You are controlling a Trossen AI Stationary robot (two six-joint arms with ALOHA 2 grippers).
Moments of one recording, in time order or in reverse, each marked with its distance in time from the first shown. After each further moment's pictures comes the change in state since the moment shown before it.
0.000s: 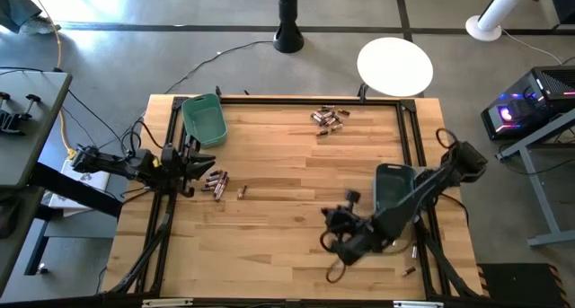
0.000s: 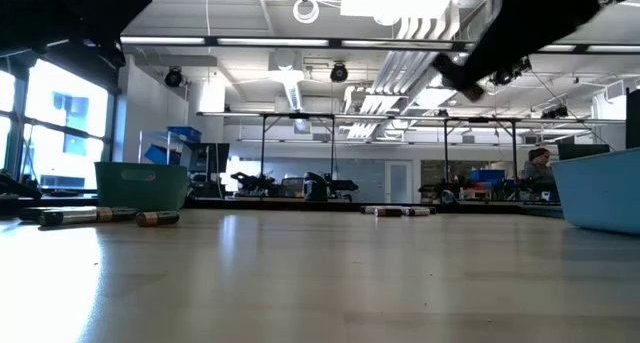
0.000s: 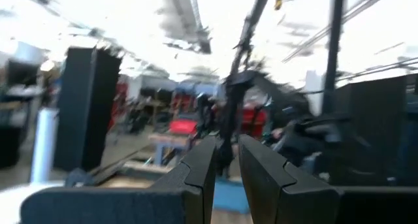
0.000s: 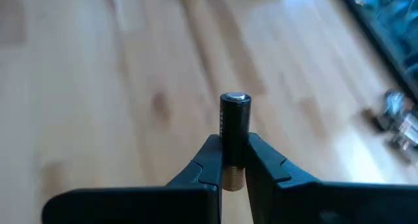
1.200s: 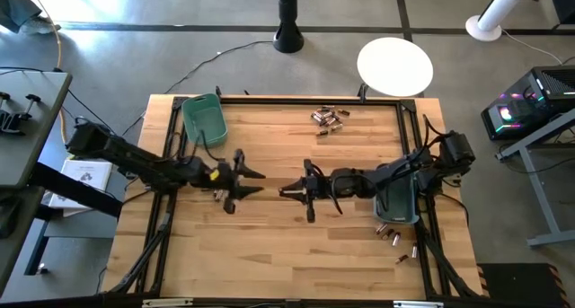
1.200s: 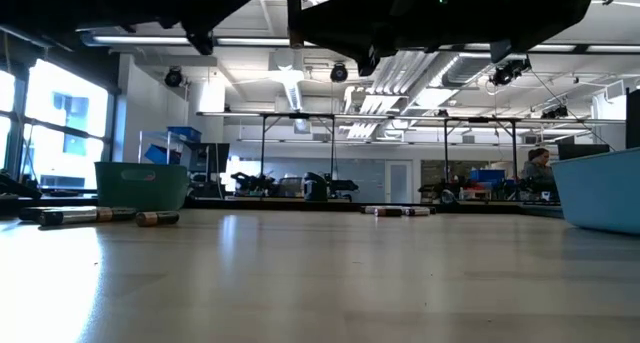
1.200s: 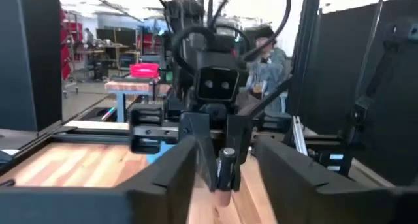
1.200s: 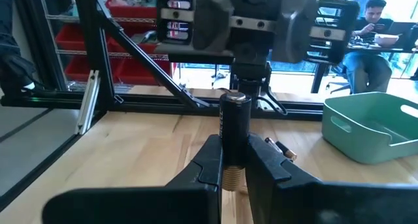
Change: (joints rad) left arm 0.016 1.143 0.361 0.496 0.154 -0.054; right arm -0.425 0.041 -0.354 1.522 -0.673 -0.674
